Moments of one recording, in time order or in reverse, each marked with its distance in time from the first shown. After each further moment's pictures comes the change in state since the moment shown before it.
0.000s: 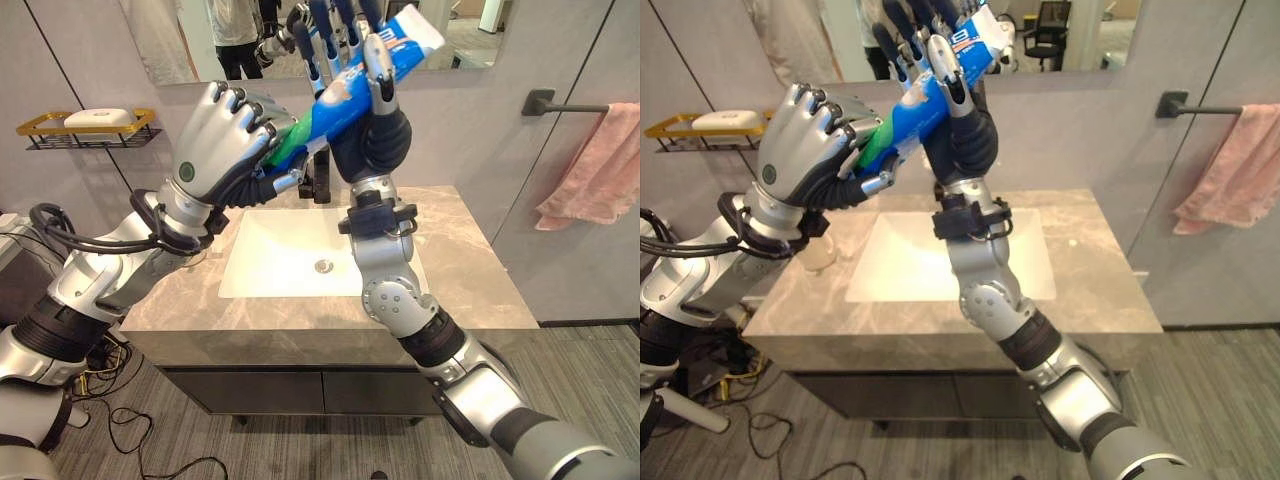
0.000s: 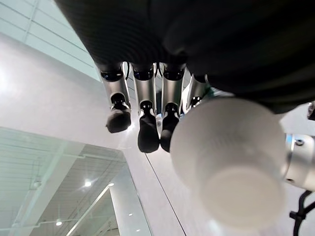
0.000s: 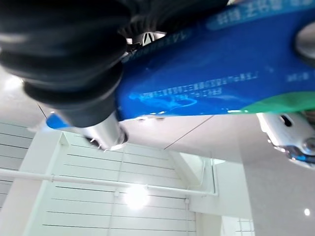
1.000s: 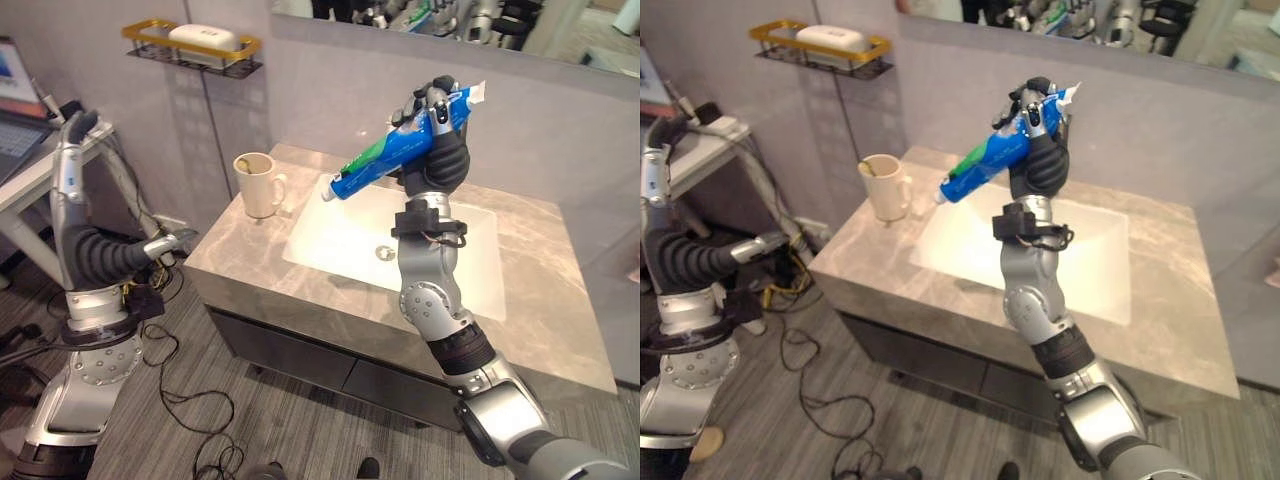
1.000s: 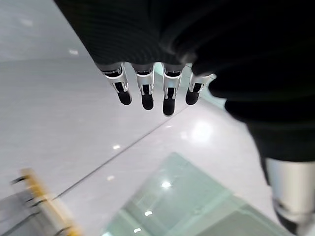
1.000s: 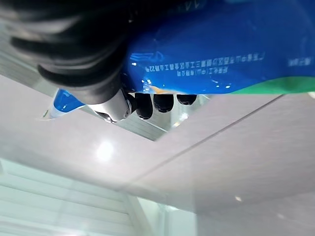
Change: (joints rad) left arm 0.795 -0.298 0.582 -0.196 -0.593 -0.115 -0.073; right arm 0.122 -0.122 -0.207 0.031 -0.270 0.023 -0.221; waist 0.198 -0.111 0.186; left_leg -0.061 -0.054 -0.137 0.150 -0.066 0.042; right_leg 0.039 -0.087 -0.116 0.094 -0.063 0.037
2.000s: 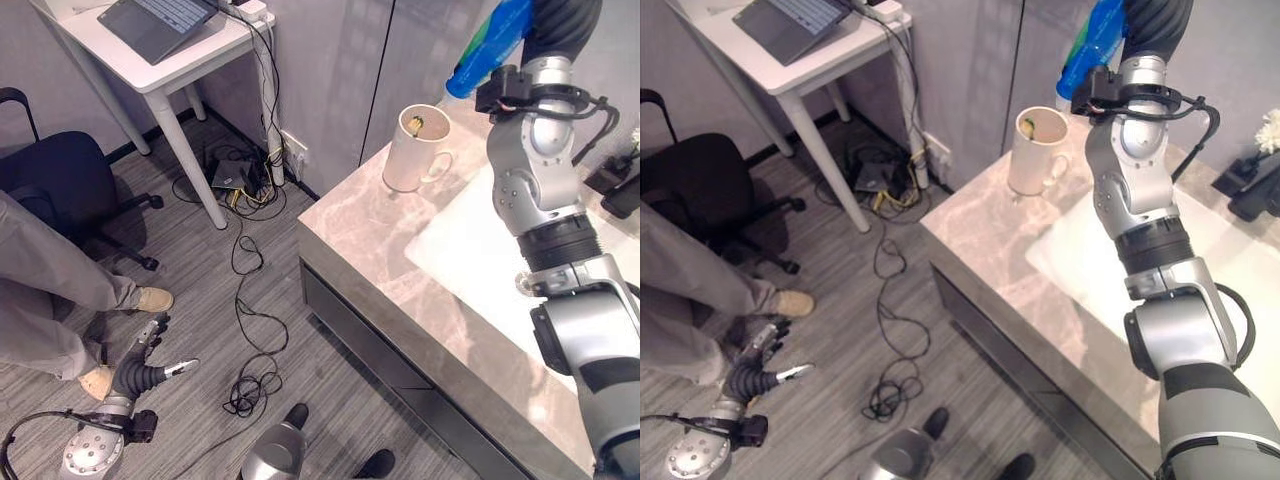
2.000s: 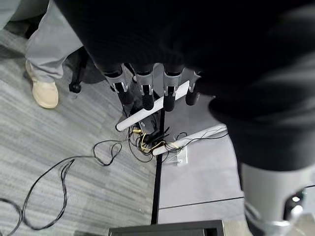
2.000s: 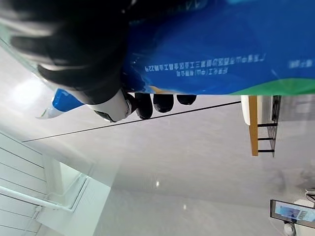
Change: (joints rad) left arm 0.295 0.034 -0.204 0.397 -0.375 0.121 -0.432; right arm -0.446 -0.383 -0.018 0.446 -0.177 0.104 -0.107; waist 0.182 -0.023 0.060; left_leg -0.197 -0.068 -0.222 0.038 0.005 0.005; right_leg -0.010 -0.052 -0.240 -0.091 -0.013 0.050
